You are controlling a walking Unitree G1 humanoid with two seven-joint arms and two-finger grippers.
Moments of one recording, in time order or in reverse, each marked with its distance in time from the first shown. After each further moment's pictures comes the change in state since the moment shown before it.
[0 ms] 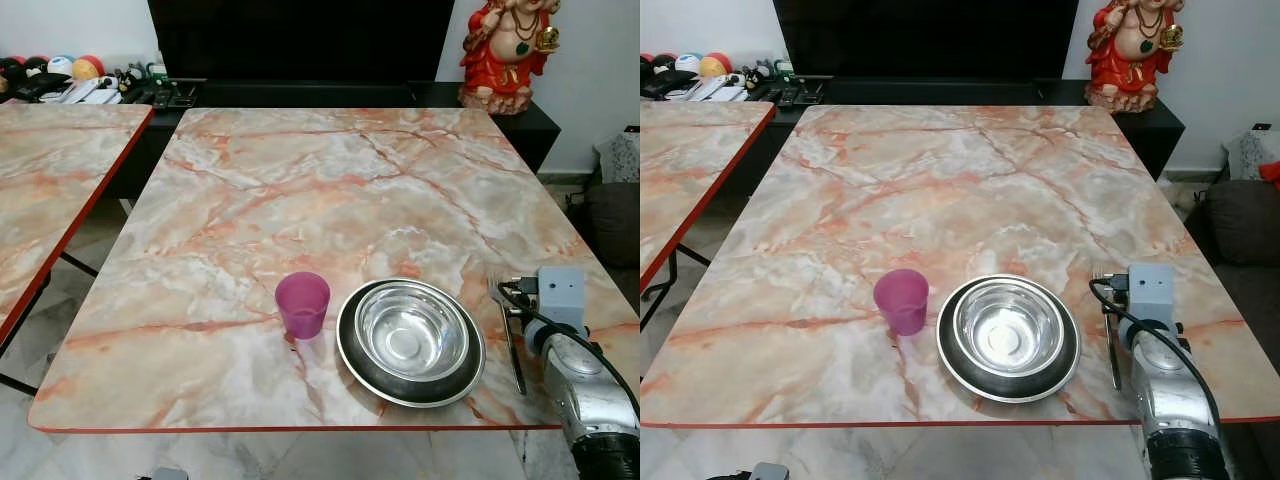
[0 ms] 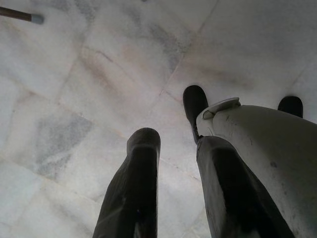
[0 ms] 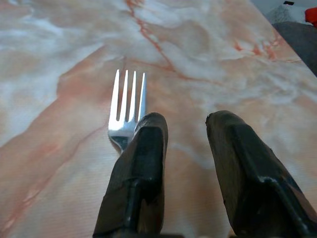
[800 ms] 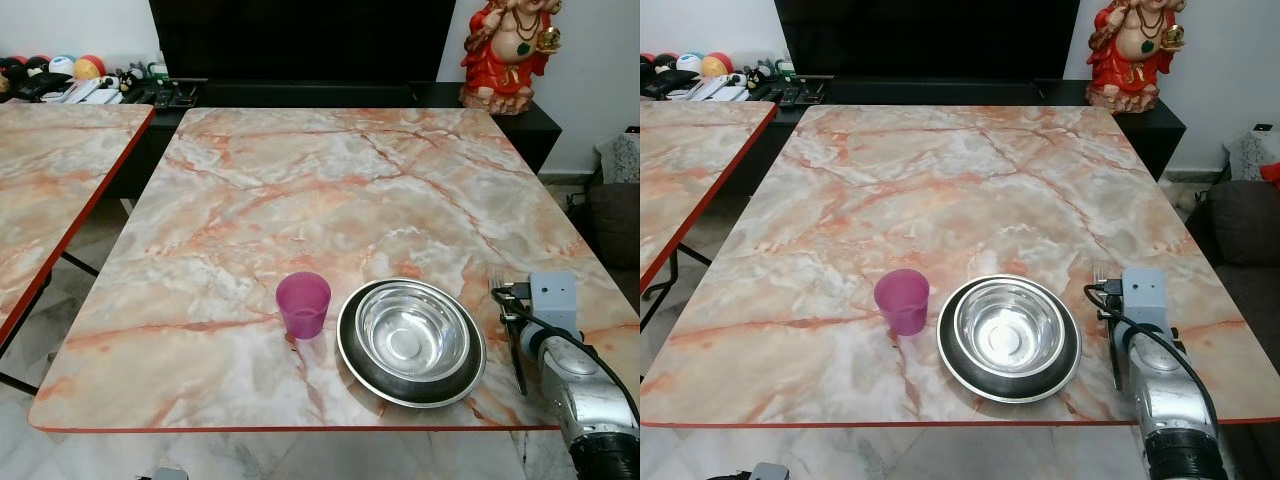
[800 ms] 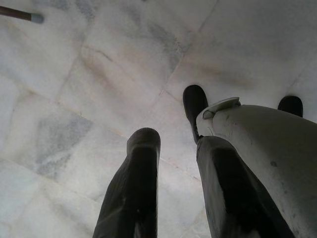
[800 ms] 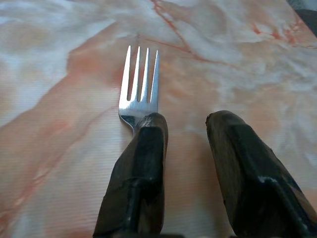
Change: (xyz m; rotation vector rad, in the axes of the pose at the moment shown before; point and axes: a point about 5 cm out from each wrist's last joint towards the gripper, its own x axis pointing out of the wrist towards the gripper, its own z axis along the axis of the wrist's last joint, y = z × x) left arm 0.000 0.000 0.000 0.000 0.001 0.000; right arm 0.000 0.005 -0.005 -0.023 0.050 0.033
